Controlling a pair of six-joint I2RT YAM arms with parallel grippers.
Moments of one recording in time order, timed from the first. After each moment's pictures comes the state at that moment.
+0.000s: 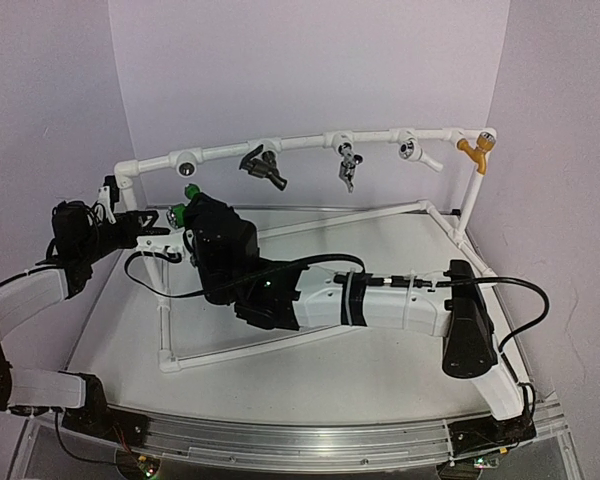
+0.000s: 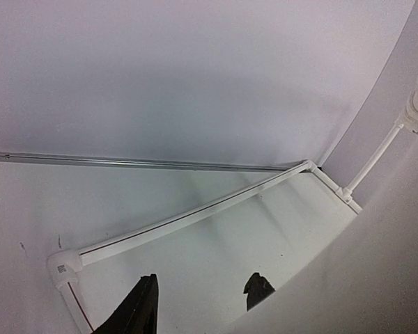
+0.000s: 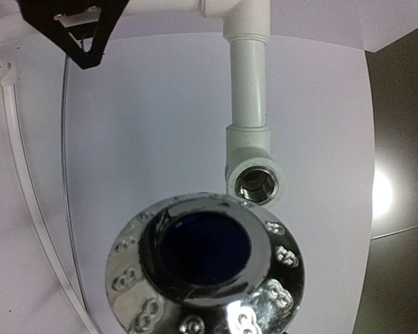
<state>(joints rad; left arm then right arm) -0.01 1.11 0.63 0.34 0.53 -0.30 1.32 2.30 2.13 0.31 0.92 -1.65</state>
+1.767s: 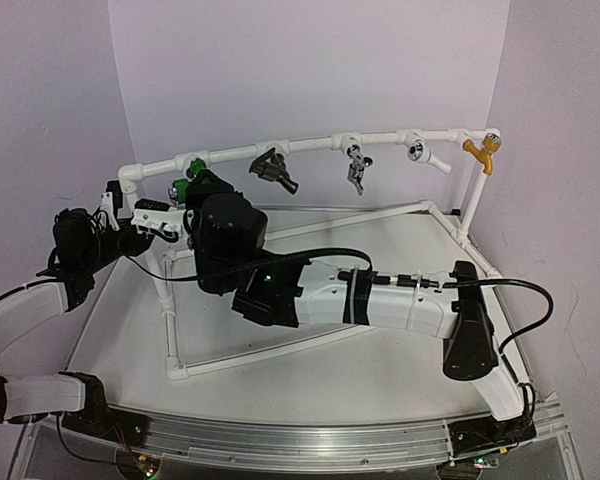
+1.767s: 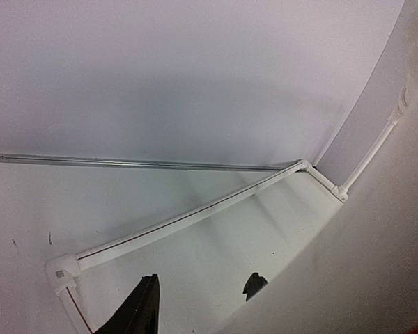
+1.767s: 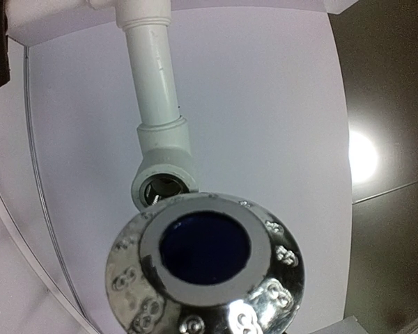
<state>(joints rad) -0.08 1.04 0.57 0.35 0.47 -0.31 1.33 2.30 2.20 0.41 1.01 -1.71</state>
